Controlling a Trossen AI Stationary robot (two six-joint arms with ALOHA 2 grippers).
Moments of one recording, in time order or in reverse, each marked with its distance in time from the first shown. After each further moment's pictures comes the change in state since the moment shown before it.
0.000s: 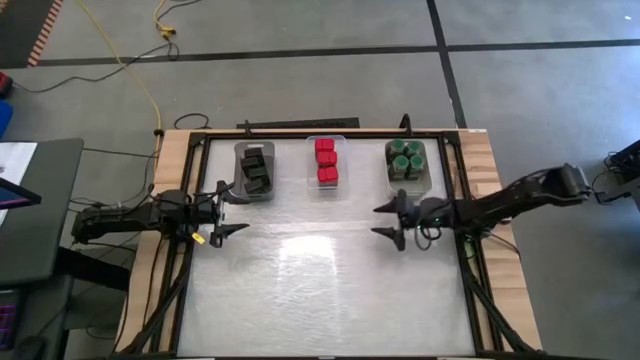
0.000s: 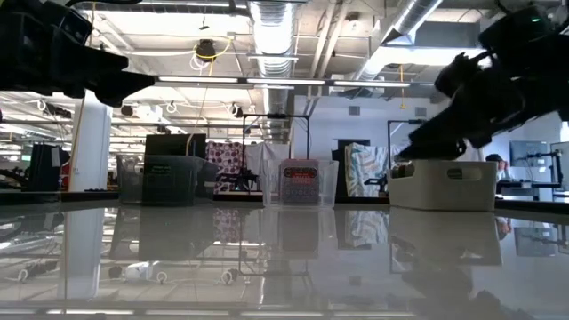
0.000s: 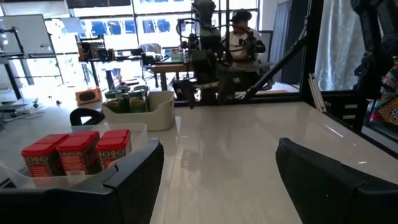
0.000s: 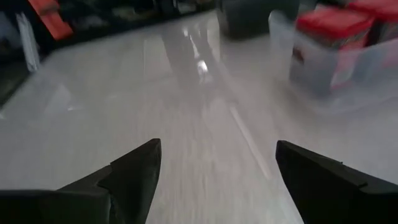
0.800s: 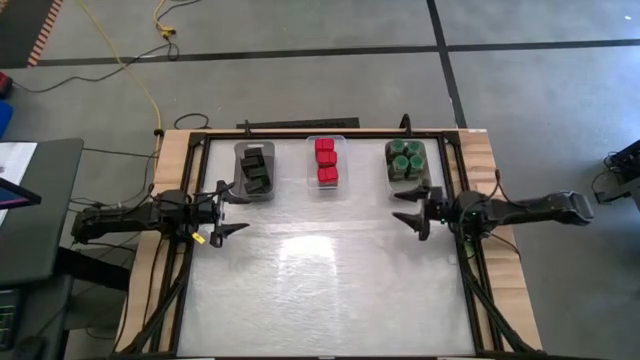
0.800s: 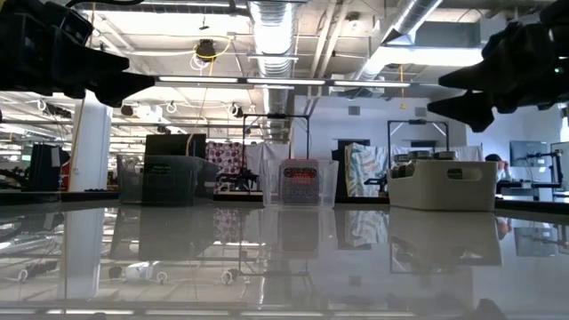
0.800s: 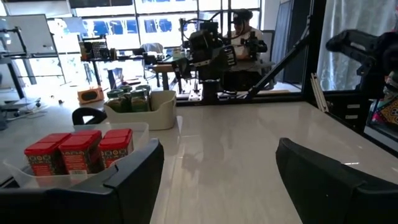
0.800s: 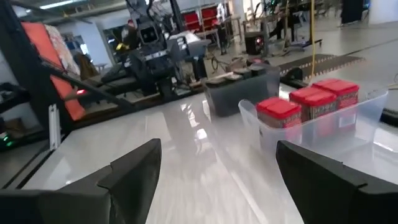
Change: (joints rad) left arm 0.000 0.000 0.000 -0.002 -0.009 0.000; right arm -0.024 -0.804 -0.108 -0.398 0.076 -0.010
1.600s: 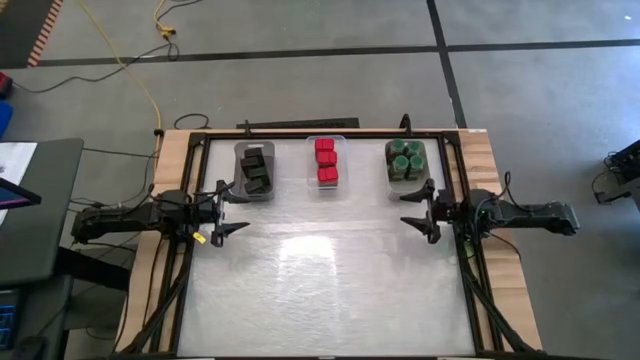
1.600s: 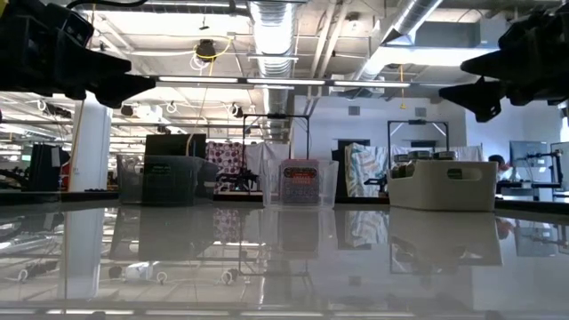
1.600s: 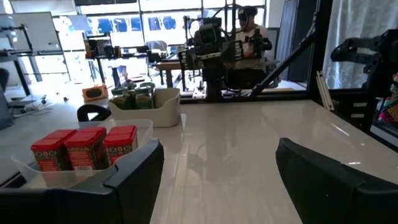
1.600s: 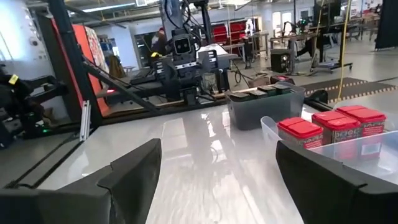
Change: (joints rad) left arm 0.000 0.004 0.000 -0.002 -0.019 0.000; right arm -0.034 -0.271 0.004 -0.215 -0.132 -0.104
